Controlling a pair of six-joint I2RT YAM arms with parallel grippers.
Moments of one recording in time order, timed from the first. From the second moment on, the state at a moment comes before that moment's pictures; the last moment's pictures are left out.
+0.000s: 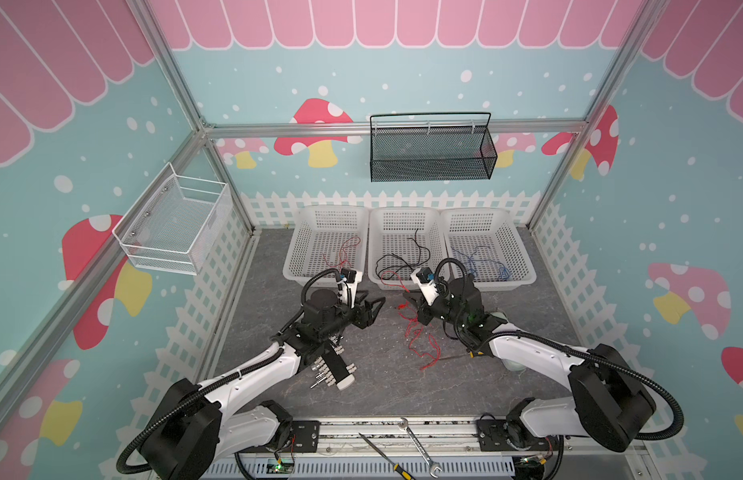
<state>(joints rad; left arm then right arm) -0.58 1.18 0.56 0.37 0.23 -0.34 0.60 1.37 0.68 0.37 -0.30 -0.04</state>
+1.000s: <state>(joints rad) -0.63 1.52 0.63 0.92 0.30 -0.61 0.64 1.38 0.70 0.43 -0.36 -0.03</state>
